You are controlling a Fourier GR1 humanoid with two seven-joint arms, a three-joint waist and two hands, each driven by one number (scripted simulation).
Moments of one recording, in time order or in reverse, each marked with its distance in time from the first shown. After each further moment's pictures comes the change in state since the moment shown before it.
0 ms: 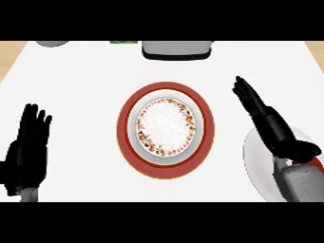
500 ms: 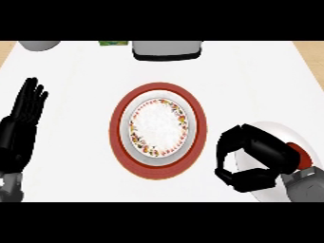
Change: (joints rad) left arm -0.124 0.182 -0.048 -0.037 -0.114 -0.119 0.024; right arm -0.022 -0.226 0.253 -0.147 0.294 0.236 -0.139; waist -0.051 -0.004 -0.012
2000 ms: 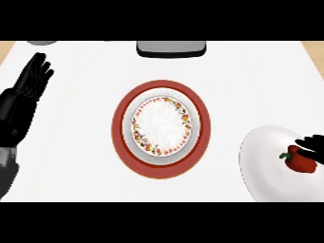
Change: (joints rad) left arm -0.173 0.036 0.034 0.058 -0.037 -0.156 0.102; right arm 0.409 -0.575 -0.299 -0.192 0.254 -0.068 -0.111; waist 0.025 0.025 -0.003
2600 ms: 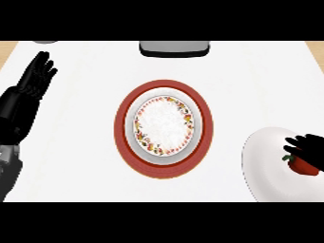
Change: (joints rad) left arm -0.013 -0.046 0.036 0.008 -0.038 -0.056 0.012; right arm -0.057 0.100 0.080 -0.003 0.269 0.086 0.215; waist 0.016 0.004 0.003
